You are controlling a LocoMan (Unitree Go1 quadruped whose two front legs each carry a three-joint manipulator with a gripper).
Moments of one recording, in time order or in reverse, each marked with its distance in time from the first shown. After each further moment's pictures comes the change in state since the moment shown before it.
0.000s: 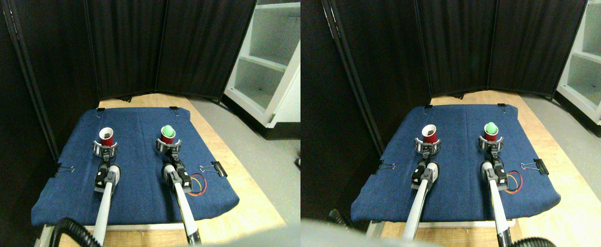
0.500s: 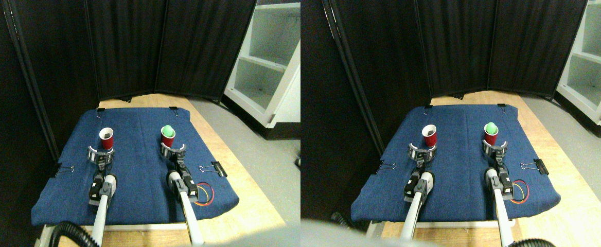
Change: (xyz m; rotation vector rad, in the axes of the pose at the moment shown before) right arm -0.018 -0.004 0.012 0.006 0.004 0.003; left arm -0.024 0.005 0.015 0.058 -0.025 -0.003
